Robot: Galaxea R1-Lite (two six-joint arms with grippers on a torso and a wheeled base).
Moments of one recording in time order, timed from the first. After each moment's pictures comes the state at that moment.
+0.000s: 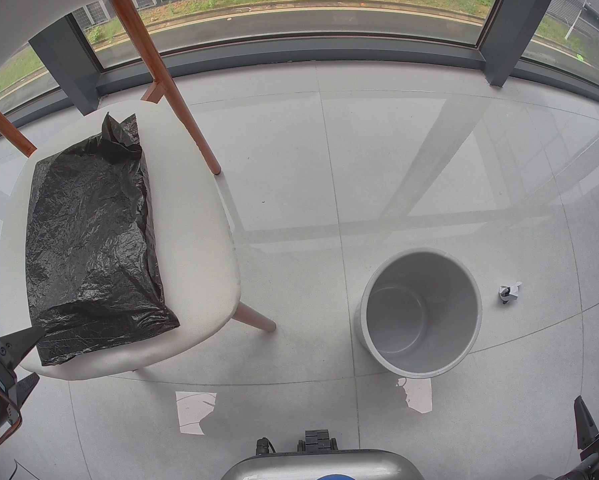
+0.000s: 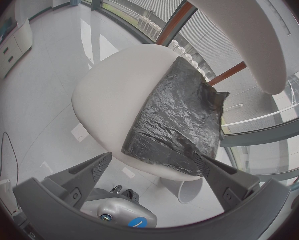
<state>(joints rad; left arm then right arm) -0.10 0.64 -0.39 0.09 0.00 -0.94 0.02 0.03 -0.02 0.00 0.00 0.01</state>
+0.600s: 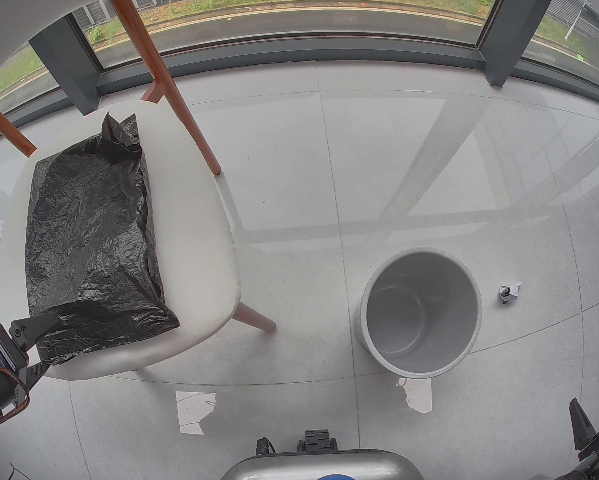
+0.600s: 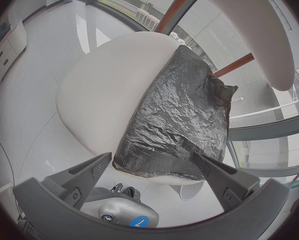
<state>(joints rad) 0.10 0.81 -0.39 -0.02 -0.23 -0.84 0.04 0.08 -0.02 0.00 0.00 0.01</state>
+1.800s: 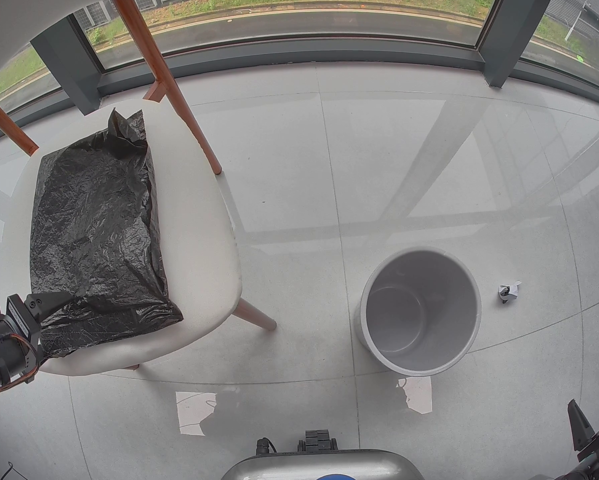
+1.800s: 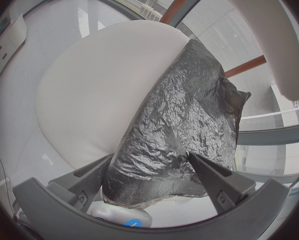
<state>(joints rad) 0.11 1.04 -0.42 -0.19 -0.28 -0.88 0.06 0.09 -0.02 0.00 0.00 0.01</state>
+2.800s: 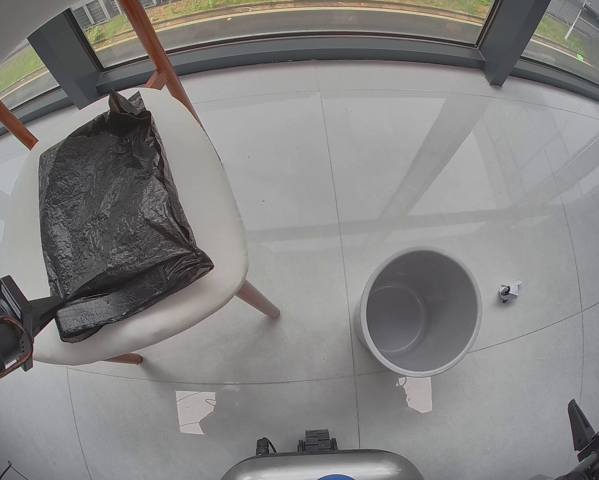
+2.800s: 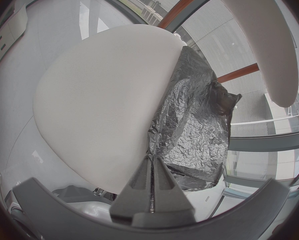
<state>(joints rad) 0.10 1.02 -0.46 -0.20 -0.29 -0.96 0.06 0.09 -0.02 0.00 0.00 0.01</state>
